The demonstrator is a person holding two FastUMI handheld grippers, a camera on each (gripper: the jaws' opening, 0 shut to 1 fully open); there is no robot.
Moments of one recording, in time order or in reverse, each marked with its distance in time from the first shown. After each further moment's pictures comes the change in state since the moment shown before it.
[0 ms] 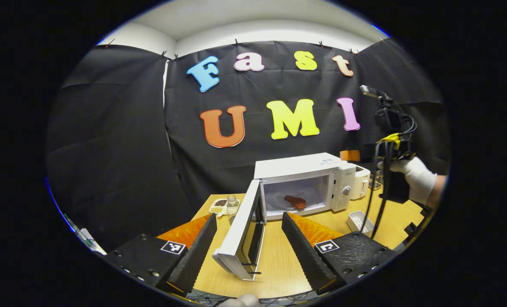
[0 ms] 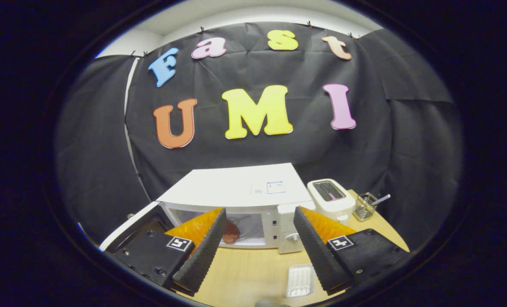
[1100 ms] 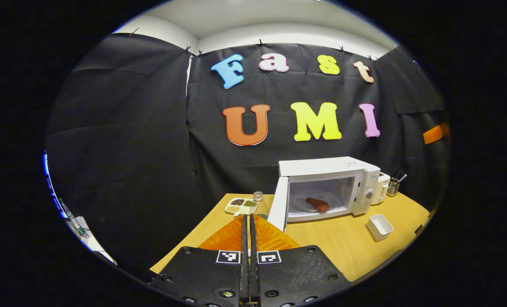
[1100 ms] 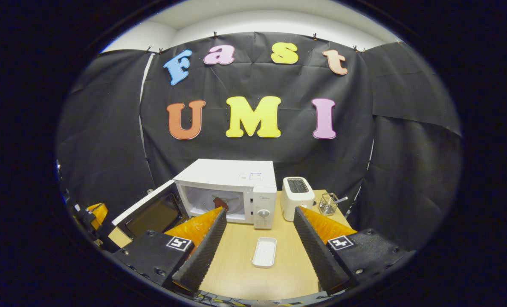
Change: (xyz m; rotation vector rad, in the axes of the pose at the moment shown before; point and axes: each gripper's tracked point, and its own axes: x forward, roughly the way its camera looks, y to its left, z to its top) left arm 0.025 0.064 -0.039 -0.061 -0.023 0.093; right arm -0.168 -0.040 -0.001 -0.102 0.063 -0.021
